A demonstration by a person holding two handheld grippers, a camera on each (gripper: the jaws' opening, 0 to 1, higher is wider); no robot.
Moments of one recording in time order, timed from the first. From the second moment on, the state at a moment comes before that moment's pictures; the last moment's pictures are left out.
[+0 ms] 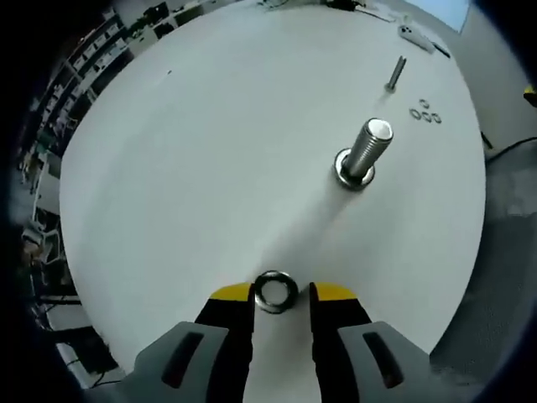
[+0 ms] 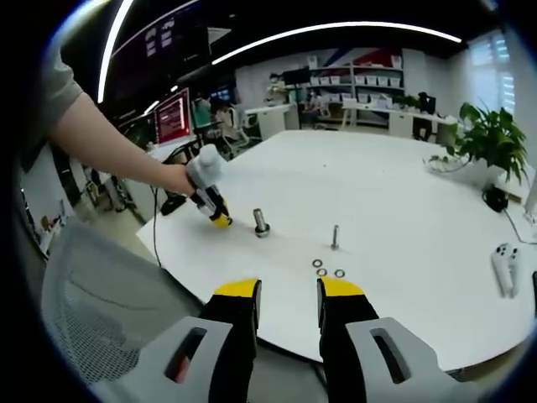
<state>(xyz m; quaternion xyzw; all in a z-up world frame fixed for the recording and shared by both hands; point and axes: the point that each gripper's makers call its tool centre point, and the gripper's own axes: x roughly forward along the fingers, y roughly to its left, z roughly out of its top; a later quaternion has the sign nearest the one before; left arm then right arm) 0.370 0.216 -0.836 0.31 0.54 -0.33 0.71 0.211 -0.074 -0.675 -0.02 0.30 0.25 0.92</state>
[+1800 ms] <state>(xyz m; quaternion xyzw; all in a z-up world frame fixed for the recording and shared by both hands) 0.347 0.203 -0.840 0.26 0.59 -0.30 0.71 0.209 -0.071 -0.676 -0.02 0.30 0.26 0.92</state>
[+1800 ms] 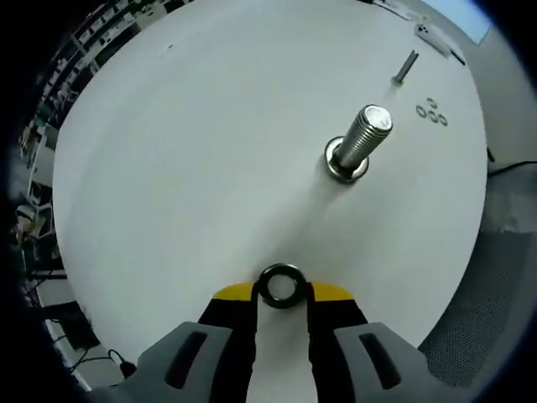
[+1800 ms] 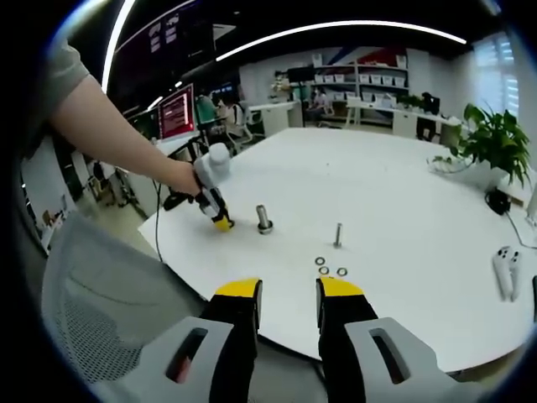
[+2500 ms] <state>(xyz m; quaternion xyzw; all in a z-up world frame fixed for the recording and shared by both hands) 0.332 0.166 -0.824 0.26 0.59 -0.32 0.70 0.209 -0.070 -0.675 -0.02 0.30 0.27 0.92</state>
